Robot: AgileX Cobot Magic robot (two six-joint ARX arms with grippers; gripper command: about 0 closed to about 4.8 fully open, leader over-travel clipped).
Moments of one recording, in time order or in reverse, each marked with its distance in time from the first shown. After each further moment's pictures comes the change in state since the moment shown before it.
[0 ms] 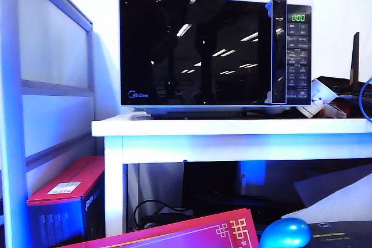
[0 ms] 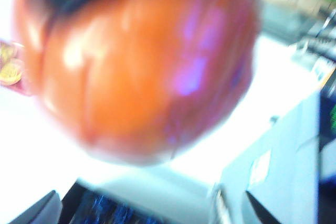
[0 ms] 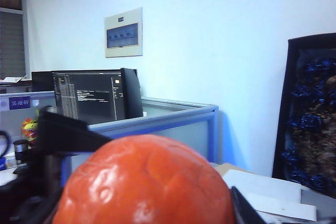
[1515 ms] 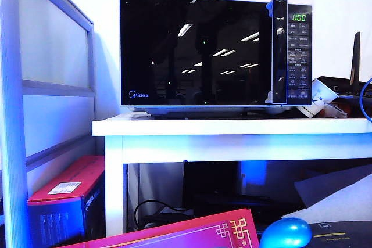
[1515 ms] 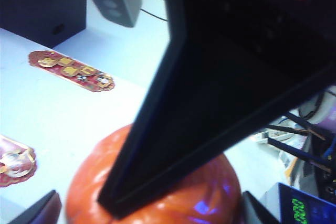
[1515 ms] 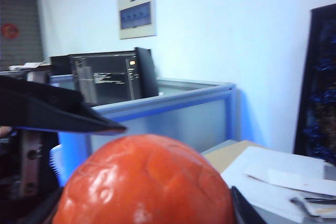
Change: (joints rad) left arm -0.001 -0.002 0.000 0.052 0.325 -0.068; right arm 0.002 0.001 0.000 -0.074 -0.093 0.000
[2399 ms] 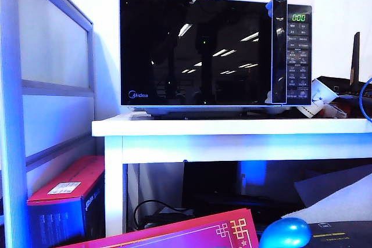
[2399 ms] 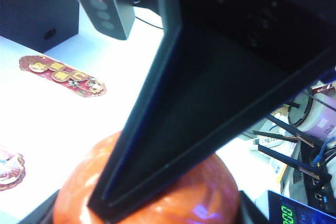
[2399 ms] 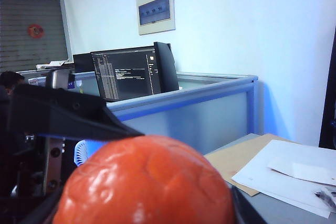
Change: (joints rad) left arm -0.003 0.000 0.000 -0.011 0.021 -0.012; right arm -0.003 0.001 0.000 0.004 -0.093 0.057
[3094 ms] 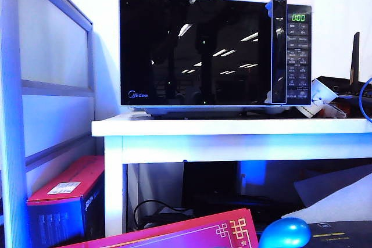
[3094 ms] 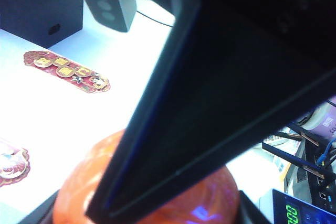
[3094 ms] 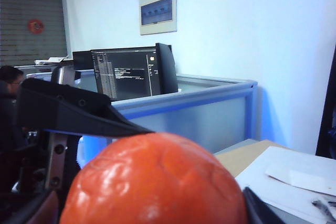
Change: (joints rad) left arm -0.002 -0.001 0.000 0.005 -0.026 -0.007; right arm 0.001 0.002 0.000 0.026 0.011 -0.027
